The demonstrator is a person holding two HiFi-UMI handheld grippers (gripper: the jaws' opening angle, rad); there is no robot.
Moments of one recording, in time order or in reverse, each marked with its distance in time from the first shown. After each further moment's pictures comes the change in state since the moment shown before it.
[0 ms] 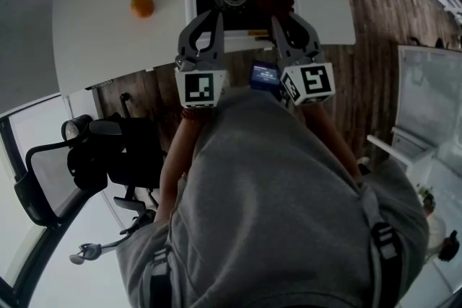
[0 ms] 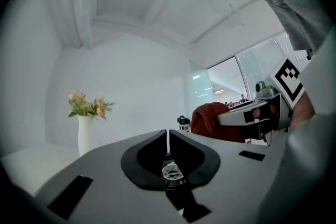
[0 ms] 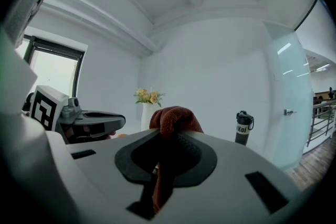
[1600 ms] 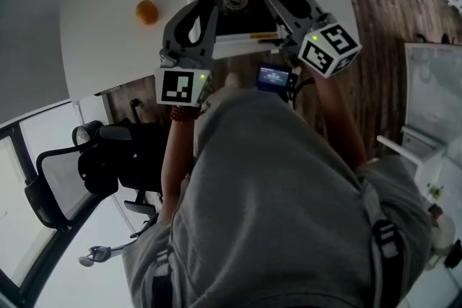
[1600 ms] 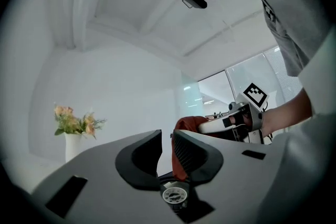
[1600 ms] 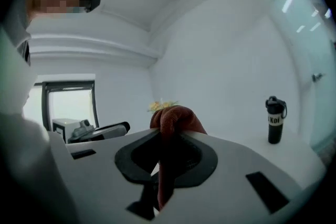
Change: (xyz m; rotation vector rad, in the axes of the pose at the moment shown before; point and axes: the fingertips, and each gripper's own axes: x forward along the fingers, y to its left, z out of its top) left arm 0.003 0.018 0.063 0.009 -0.136 -0.134; right arm 0.040 -0.005 0.051 0.229 0.004 0.303
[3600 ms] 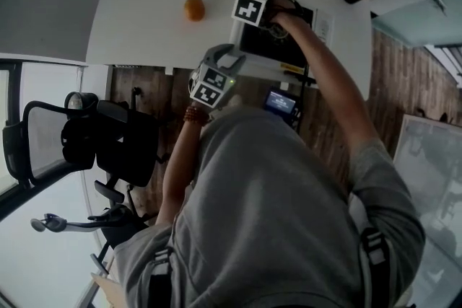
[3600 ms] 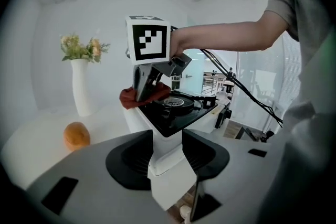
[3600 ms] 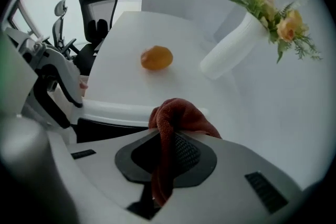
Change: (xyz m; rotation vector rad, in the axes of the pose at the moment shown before) left arm -0.053 -0.004 -0.204 -0.063 0.587 -0.045; right arm 0.202 0.001 -0.178 -0.973 1.198 0.225
